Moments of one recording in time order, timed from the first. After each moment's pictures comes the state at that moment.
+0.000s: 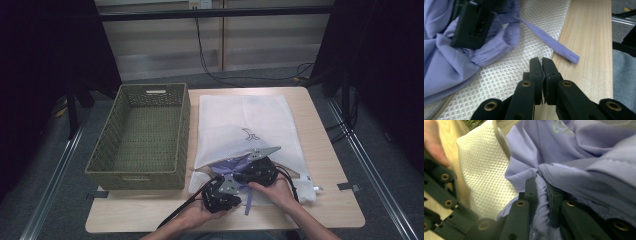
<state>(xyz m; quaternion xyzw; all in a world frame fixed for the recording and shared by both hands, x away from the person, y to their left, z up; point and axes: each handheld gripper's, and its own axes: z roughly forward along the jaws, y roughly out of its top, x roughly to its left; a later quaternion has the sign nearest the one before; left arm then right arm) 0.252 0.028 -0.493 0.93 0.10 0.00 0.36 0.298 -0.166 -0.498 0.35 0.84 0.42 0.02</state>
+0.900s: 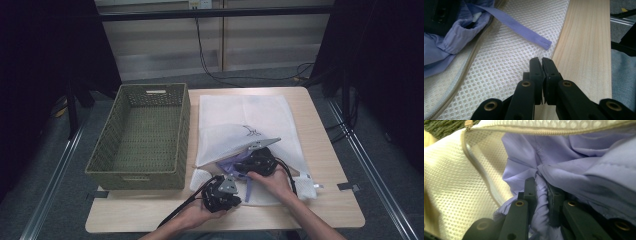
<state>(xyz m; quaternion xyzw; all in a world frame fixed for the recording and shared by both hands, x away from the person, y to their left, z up) 0.254 0.028 -0.492 0.93 0.10 0.00 0.36 0.326 -0.171 -0.499 0.38 0.82 0.42 0.04</state>
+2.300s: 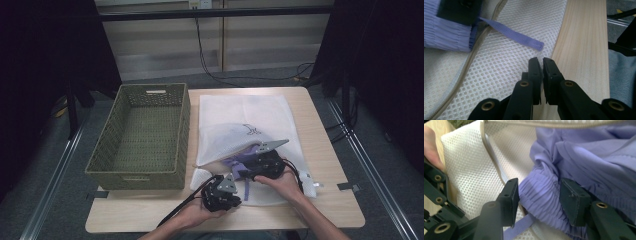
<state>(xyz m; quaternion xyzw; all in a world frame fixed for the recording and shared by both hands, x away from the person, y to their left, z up) 0.256 0.031 -0.491 0.93 0.10 -0.01 0.35 0.312 -0.188 -0.490 0.34 0.84 0.42 0.03</state>
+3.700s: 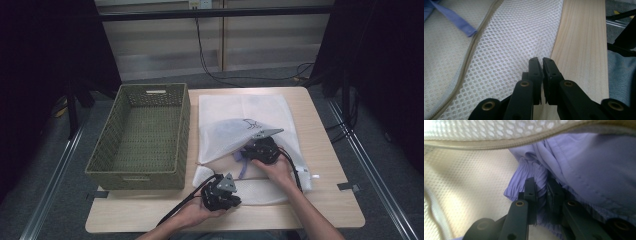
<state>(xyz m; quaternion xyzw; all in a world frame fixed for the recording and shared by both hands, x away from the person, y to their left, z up) 0.258 0.030 -0.493 0.93 0.10 -0.02 0.36 0.360 -0.187 -0.502 0.41 0.82 0.40 0.11</state>
